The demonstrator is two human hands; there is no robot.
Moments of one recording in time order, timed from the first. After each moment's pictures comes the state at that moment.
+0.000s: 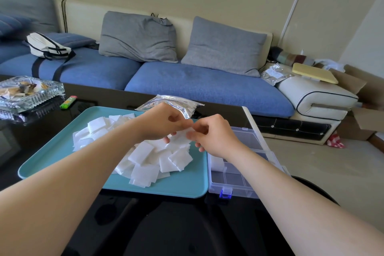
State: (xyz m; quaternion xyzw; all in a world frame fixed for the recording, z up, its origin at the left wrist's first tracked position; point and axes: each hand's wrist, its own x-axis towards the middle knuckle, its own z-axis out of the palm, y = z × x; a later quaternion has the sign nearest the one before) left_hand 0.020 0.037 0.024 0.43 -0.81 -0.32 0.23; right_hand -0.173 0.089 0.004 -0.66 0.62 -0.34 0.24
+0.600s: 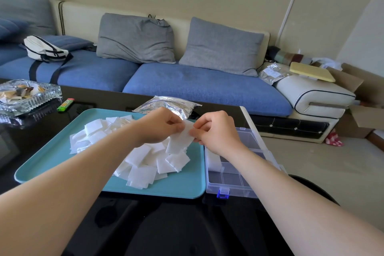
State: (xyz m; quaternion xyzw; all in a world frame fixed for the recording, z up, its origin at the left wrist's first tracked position) left_hand 0.017 0.027 0.011 0.43 -0.81 -0.33 0.20; right_hand -0.180 0.091 0.007 -0.63 0.64 -0.39 0.21
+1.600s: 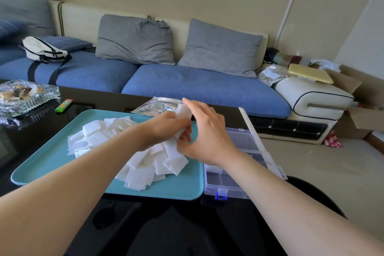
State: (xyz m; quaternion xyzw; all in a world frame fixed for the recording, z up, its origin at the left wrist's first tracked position) left_hand -0.006 0.050 0.025 0.43 -0.72 -0.49 0.25; right_hand -0.165 0.096 0.002 -0.76 0.56 -0.33 0.00
